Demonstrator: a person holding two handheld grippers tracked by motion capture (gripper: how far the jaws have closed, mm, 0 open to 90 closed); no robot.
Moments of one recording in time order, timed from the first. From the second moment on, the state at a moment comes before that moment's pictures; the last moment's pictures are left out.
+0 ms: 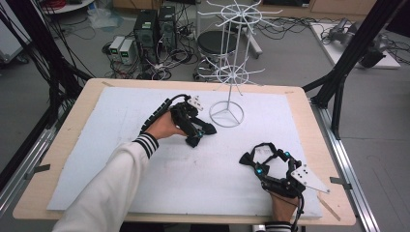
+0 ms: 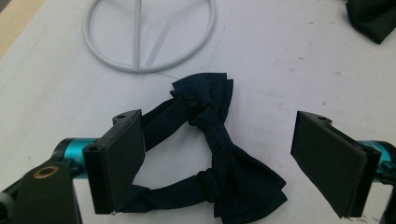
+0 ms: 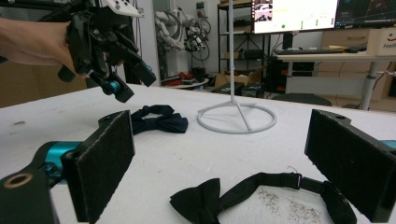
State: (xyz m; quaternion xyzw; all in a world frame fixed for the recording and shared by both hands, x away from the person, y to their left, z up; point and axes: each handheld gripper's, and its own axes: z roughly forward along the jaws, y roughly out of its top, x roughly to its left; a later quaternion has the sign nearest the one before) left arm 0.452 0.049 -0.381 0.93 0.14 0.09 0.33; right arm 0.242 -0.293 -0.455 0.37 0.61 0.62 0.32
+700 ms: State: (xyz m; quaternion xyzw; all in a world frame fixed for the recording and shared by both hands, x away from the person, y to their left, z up) left arm 0.457 0.029 -0.405 0.95 0.16 0.09 0.27; right arm 0.242 -0.293 -0.455 0.37 0.61 0.62 0.33
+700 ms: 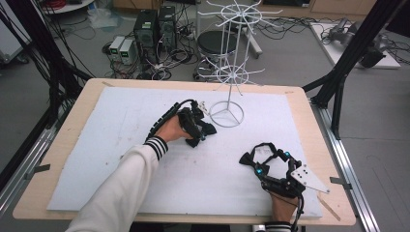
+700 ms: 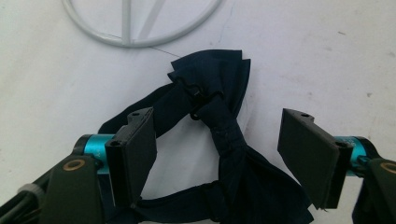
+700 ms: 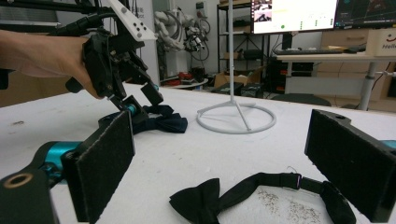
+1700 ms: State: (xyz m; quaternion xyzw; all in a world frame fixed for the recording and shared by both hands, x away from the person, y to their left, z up) left arm 0.454 0.020 -0.417 0.95 0.21 0.06 0.24; right arm 0.243 -0.293 -0.455 0.37 0.60 0.62 0.32
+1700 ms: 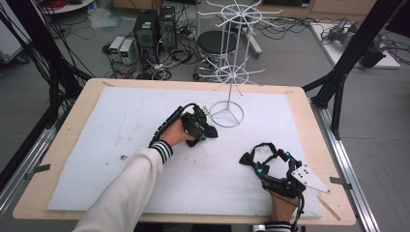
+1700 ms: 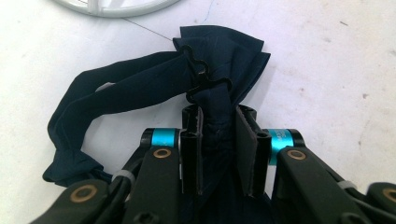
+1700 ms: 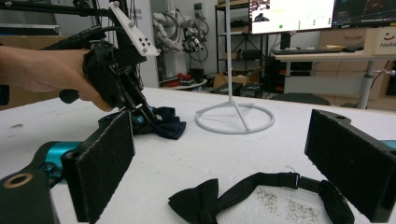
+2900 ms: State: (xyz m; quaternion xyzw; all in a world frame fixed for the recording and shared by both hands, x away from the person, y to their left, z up) left arm 0.446 0.047 -0.393 0.92 0.20 0.06 0.32; right arm 0.243 -0.293 -0.455 0.37 0.61 0.62 0.32
